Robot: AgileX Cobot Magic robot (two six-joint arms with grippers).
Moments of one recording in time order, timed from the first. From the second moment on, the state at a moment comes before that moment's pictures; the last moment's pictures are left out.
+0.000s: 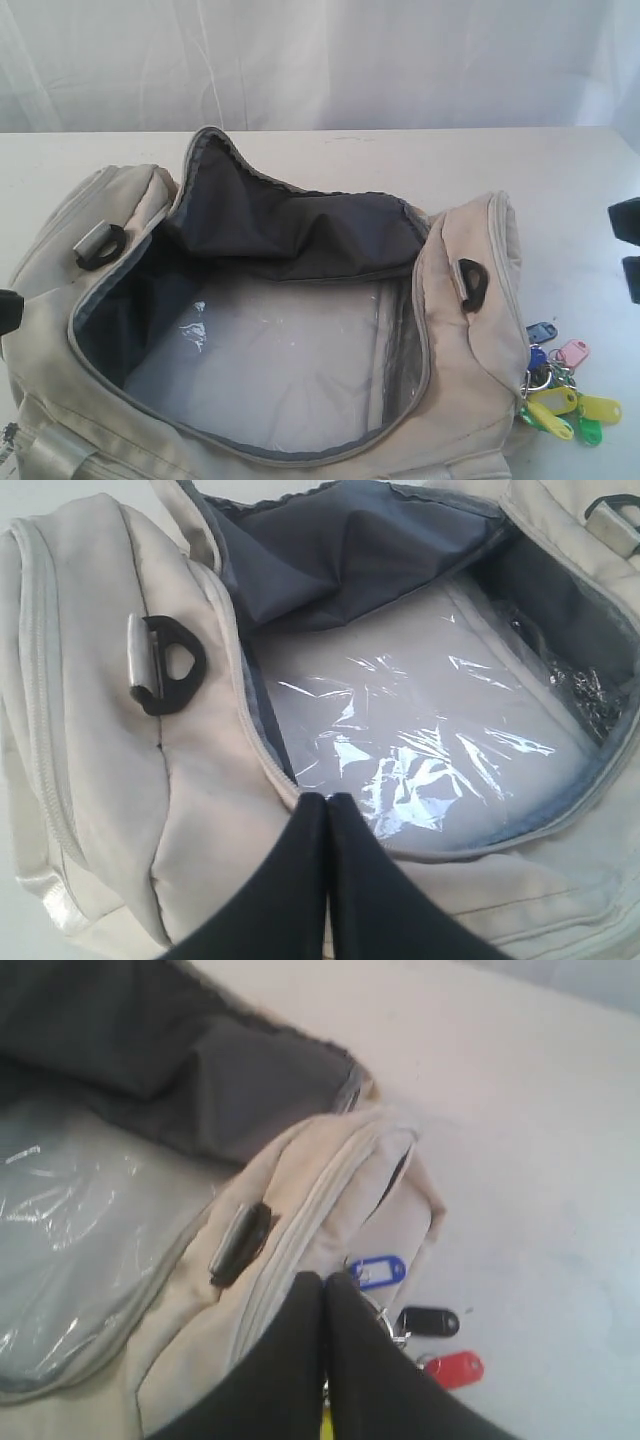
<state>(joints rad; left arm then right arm) -0.05 0.57 -0.51 -0.70 0.75 0.72 0.15 0.72 -0.78 0.14 0.78 -0.22</state>
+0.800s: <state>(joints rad) -0.05 0.57 -0.51 -0.68 0.73 0.75 0.15 0.64 -0.64 0.18 0.43 -0.15</state>
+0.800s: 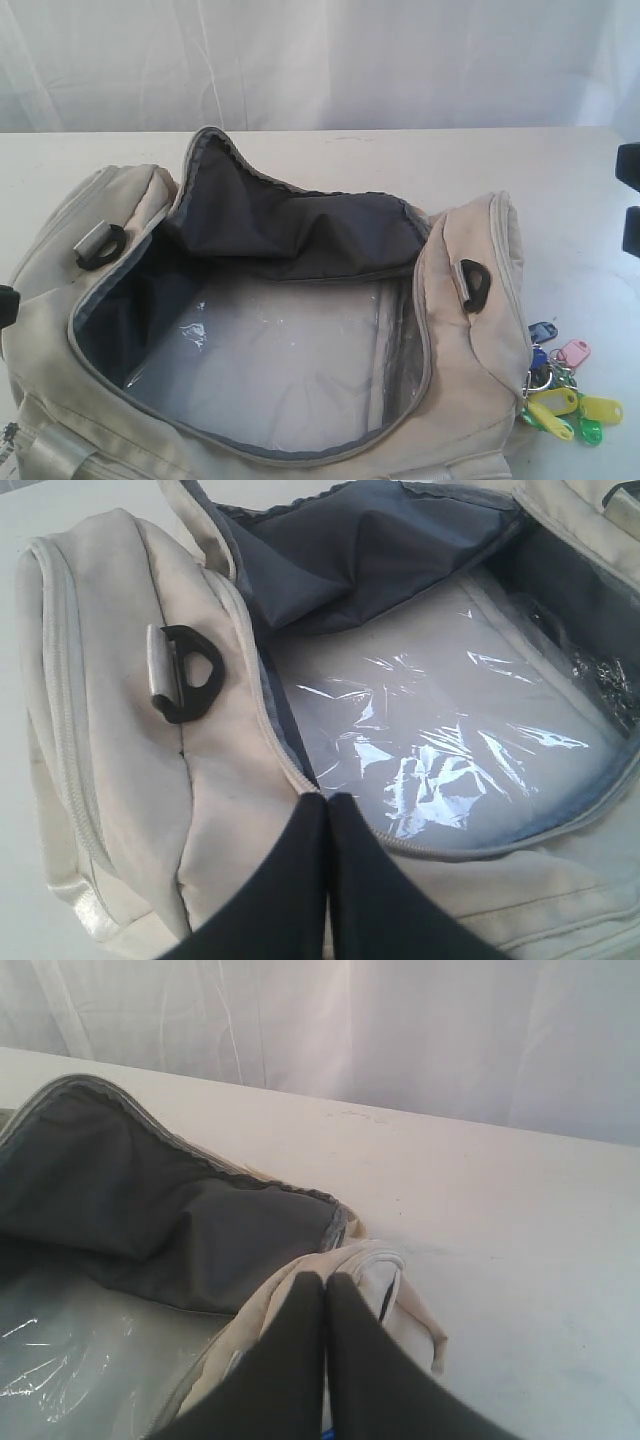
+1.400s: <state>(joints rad) -0.05 0.57 -0.51 -0.68 0.73 0.75 0.15 0.64 -0.64 0.18 0.42 -0.15</state>
